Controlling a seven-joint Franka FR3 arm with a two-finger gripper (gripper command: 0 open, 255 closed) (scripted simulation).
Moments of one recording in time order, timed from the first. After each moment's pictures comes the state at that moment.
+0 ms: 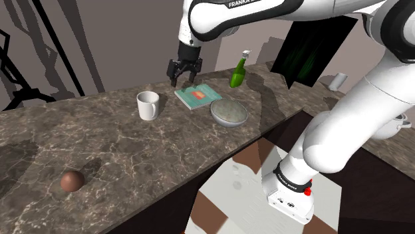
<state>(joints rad) 0.05 -0.11 0.13 -2.14 0.07 2.10 0.22</state>
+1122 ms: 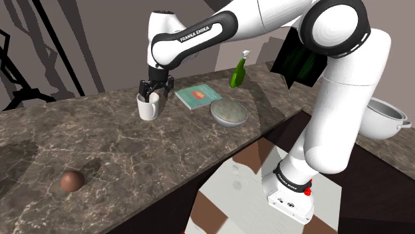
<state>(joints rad) 0.10 0.30 0.16 -1.89 -0.01 2.26 0.34</state>
